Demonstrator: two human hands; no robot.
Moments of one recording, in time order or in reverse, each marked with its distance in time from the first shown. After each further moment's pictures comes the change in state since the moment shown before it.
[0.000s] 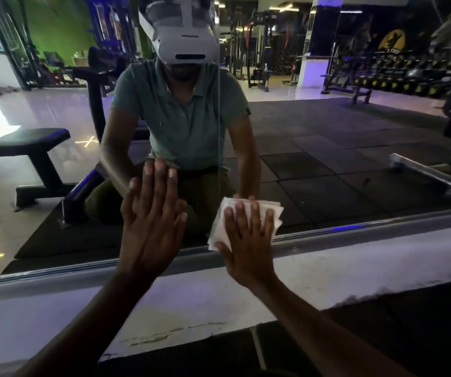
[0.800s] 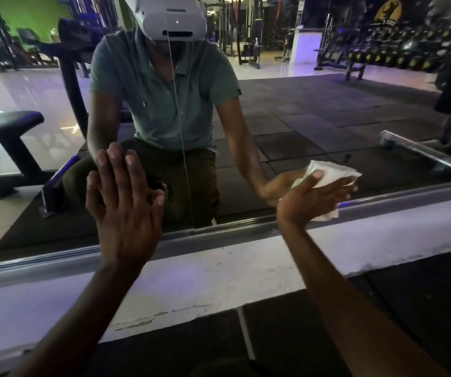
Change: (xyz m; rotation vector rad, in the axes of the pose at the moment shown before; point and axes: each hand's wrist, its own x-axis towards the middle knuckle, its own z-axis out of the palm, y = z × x) left_hand -0.007 0.031 0.026 -0.024 0.013 -0.176; right_hand 0.040 0.115 -0.028 0.353 0.609 1.299
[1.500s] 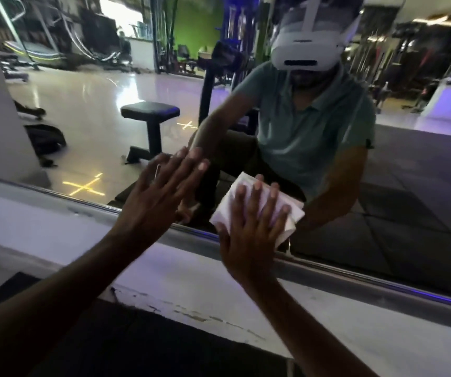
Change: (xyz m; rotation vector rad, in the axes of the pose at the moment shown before) left_hand -0.026 -0.148 -0.069 0.506 -0.173 0.263; right_hand -0.239 -0.036 0.026 -0.204 -0.623 -1.361
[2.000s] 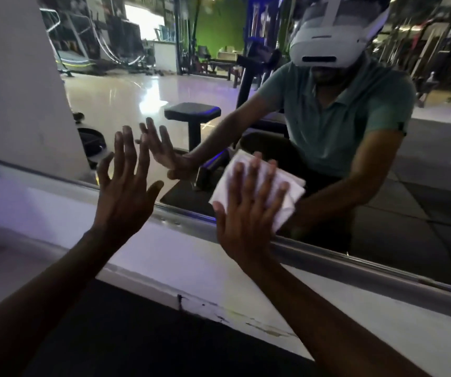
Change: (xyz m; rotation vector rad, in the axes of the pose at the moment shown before) left_hand -0.129 -0.197 0.054 -0.146 -0.037 -0.482; right_hand 0.067 -0.202 0.061 0.052 0.017 0.014
